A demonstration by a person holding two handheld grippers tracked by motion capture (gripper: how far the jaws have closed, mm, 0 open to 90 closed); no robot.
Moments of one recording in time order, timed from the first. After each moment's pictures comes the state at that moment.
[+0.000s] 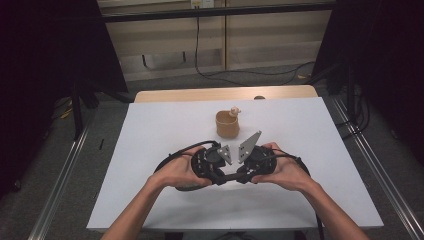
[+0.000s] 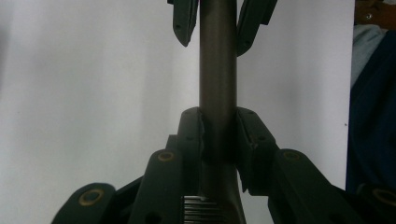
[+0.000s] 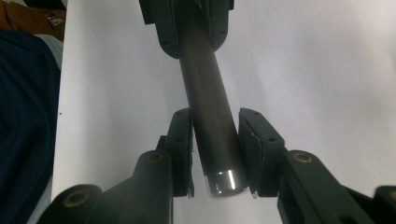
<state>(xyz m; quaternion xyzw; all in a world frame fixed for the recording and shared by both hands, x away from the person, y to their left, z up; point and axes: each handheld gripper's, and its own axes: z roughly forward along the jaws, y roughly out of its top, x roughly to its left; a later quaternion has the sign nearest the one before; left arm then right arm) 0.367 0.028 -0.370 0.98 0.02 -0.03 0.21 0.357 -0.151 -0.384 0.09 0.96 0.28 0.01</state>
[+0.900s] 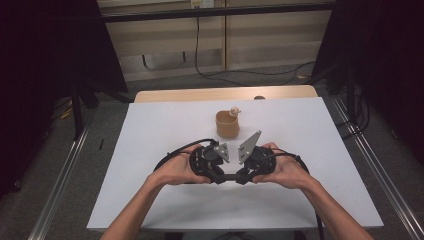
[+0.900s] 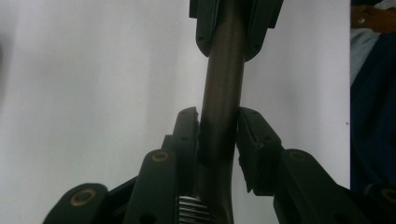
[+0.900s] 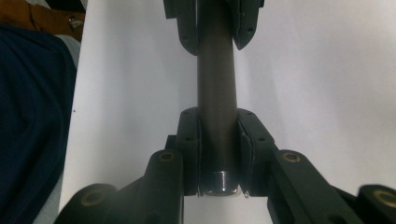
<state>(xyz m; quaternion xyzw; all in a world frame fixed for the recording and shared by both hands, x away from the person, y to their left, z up) 0.375 0.034 -0.370 0.97 0.01 -0.04 0.23 0.359 -0.152 -0.388 0.07 0.95 0.29 -0.02</state>
